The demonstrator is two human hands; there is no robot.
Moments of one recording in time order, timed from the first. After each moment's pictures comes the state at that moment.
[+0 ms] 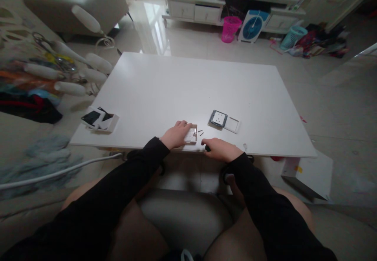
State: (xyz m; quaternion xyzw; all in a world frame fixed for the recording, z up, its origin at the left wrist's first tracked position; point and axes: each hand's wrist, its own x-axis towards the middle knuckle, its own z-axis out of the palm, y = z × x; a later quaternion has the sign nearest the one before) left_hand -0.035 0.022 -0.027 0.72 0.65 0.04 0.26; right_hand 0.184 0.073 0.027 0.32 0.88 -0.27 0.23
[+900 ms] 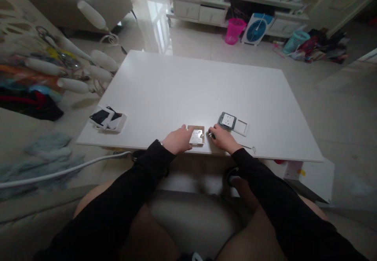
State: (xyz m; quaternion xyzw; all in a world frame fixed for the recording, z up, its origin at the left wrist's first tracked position) left_hand -0.041 0.000 0.025 0.68 0.68 -0.09 0.26; right_hand 0.163 0.107 -0.036 0.38 0.90 -0.13 0.15
